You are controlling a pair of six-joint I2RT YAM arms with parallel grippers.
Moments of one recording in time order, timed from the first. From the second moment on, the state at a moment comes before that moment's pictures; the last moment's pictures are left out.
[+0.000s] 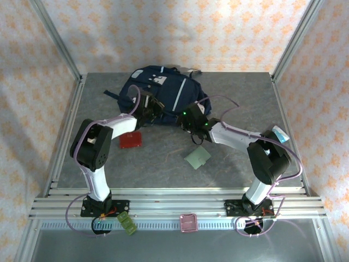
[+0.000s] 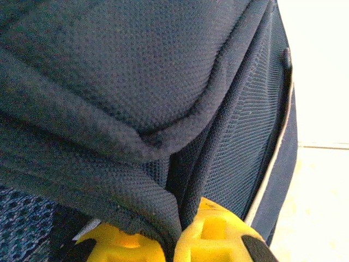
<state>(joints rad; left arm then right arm) -0.33 1.85 1.12 0.11 0.13 -1.14 0.68 1.69 1.09 -0.20 0.13 0.90</state>
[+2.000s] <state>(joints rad) -0.30 1.69 1.05 0.10 0.24 -1.28 0.78 1.85 1.43 -0.52 0.37 0.87</state>
